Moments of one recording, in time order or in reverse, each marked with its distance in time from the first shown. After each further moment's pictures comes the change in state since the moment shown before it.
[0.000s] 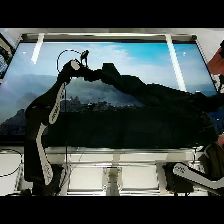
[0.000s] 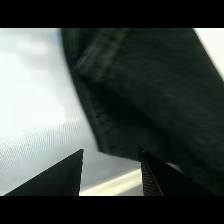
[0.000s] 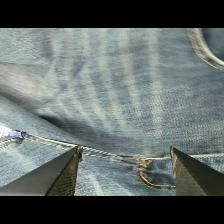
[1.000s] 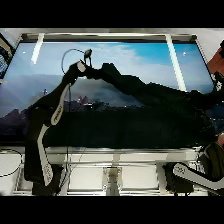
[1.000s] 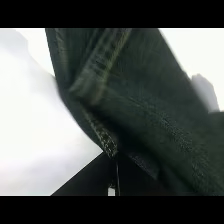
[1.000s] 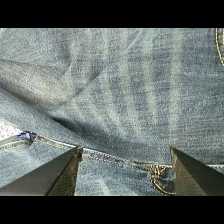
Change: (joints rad) left arm -0.027 0.052 0.001 0.084 0.120 -0.043; right arm 0.042 0.000 0.000 0.005 -0.019 0.003
